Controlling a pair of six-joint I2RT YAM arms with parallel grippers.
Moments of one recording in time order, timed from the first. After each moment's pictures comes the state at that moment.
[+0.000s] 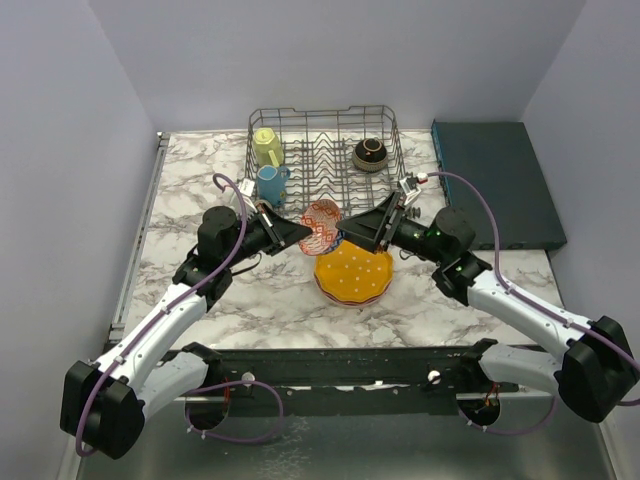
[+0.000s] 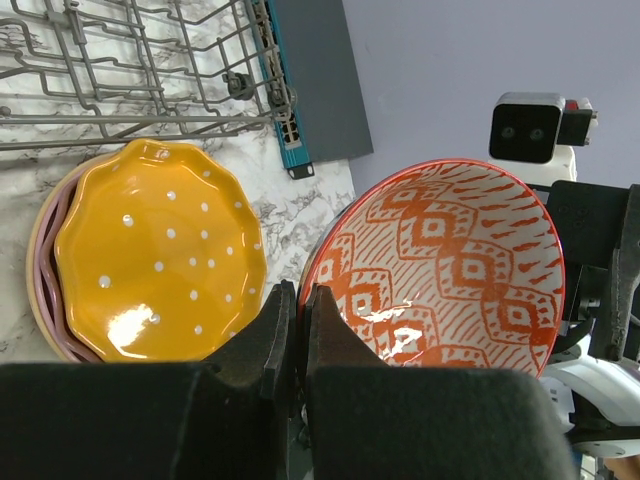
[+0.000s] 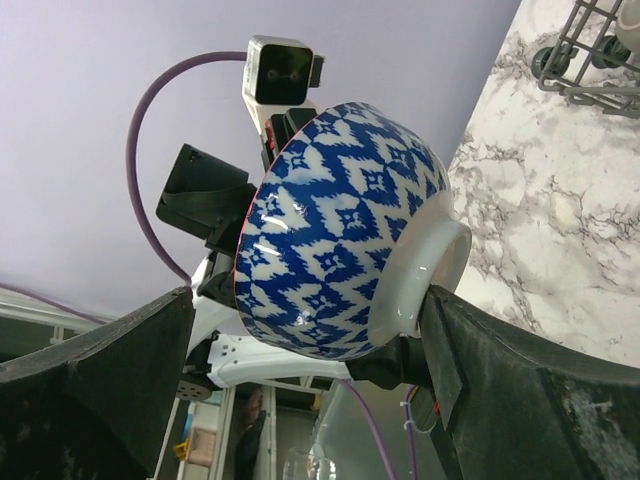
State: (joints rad) left arm -0.43 0.96 0.65 0.12 0.44 -1.01; right arm 0.63 1.12 0.67 0.54 -0.49 1.24
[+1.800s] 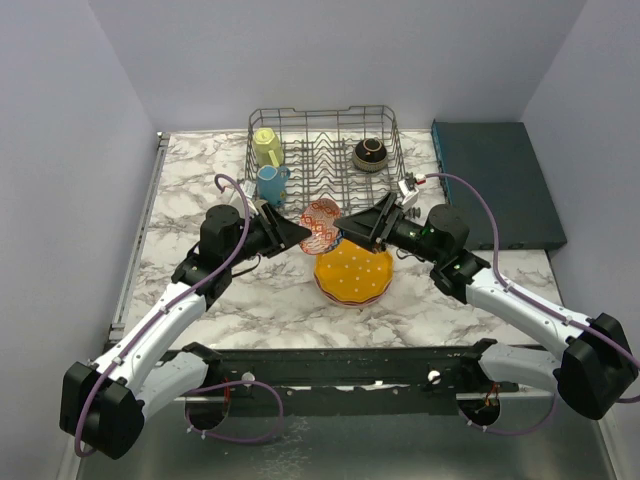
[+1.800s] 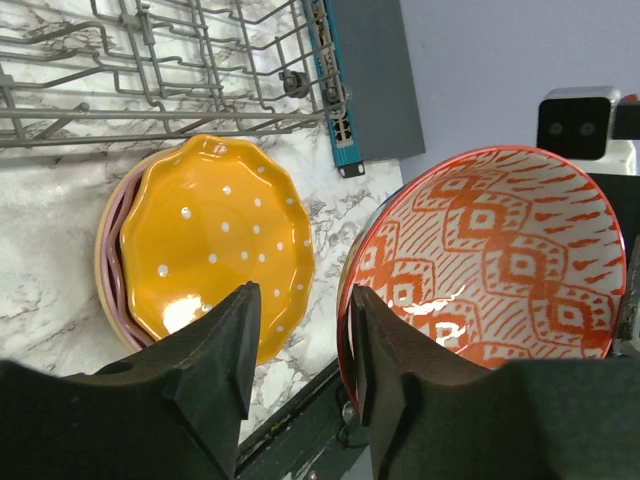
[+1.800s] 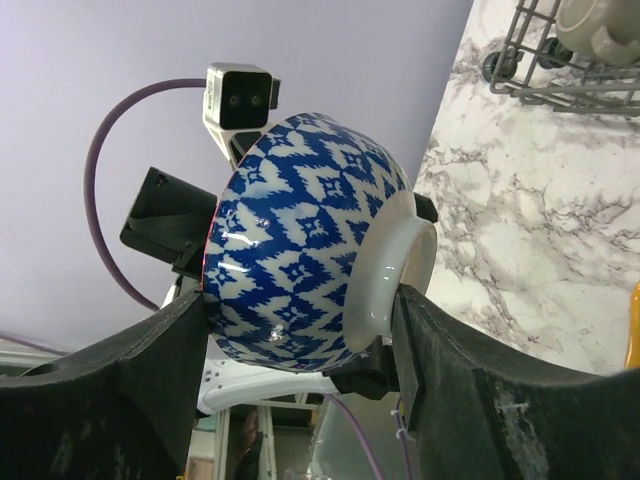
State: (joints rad) left arm -0.43 0.96 0.68 0.01 0.38 -0.92; right arm 0.63 1.15 0.69 0.47 -0.42 1.25
